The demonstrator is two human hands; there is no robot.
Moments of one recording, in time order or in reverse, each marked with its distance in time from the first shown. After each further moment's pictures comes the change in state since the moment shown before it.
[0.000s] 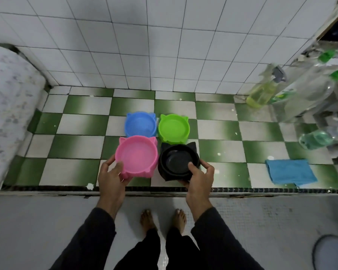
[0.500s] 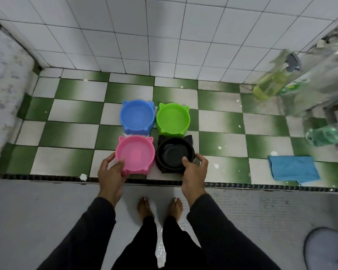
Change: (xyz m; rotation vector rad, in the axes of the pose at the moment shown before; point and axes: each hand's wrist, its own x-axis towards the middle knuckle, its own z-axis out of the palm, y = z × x) left_hand 0.036 -0.044 -0.011 0.054 0.077 -0.056; right_hand 0.051 0.032 0.001 -0.186 0.001 -0.001
